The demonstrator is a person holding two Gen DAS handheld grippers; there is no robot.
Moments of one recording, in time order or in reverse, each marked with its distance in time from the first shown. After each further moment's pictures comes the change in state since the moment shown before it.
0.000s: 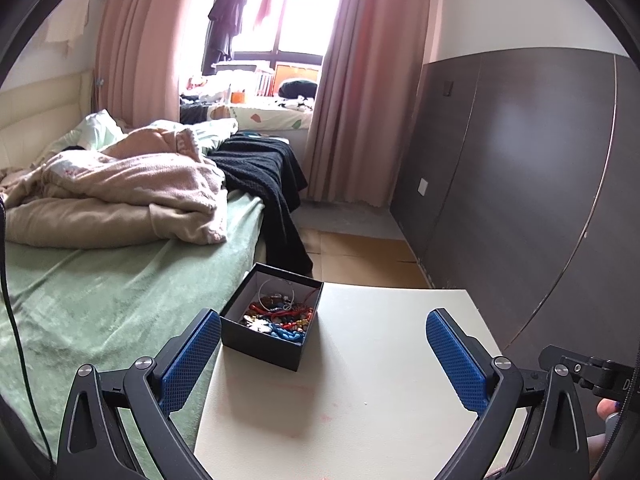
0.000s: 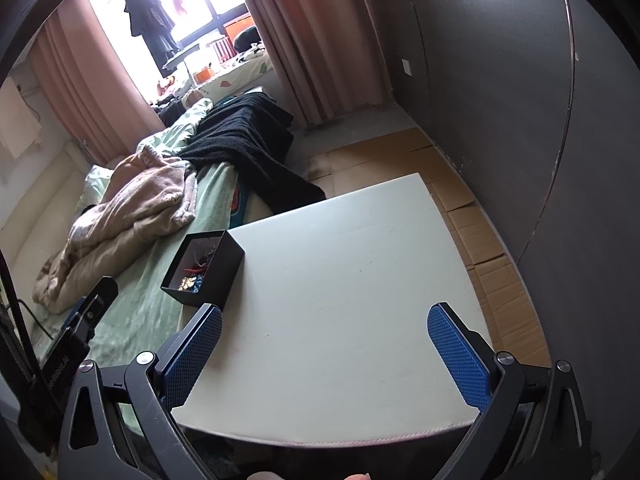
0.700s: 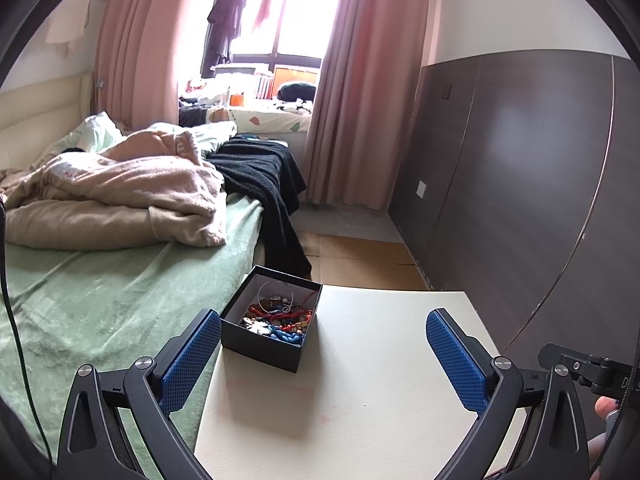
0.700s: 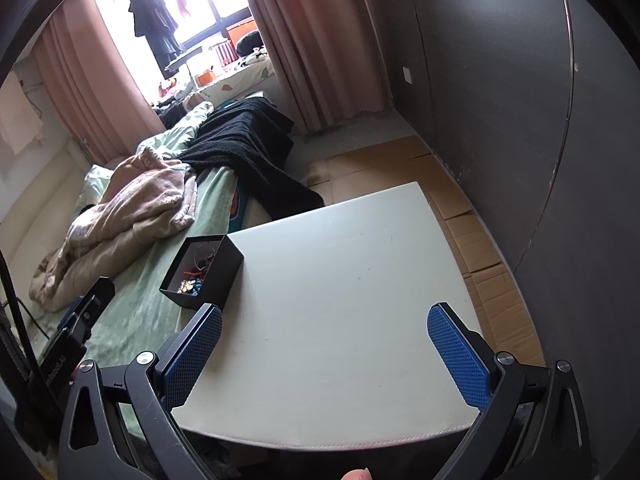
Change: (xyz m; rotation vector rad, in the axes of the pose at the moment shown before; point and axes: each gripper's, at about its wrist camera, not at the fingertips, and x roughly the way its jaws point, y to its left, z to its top) left arm 0.000 0.000 0.000 0.004 -0.009 -0.004; right arm -0.005 0.002 0.002 -0.014 -0.017 -0.013
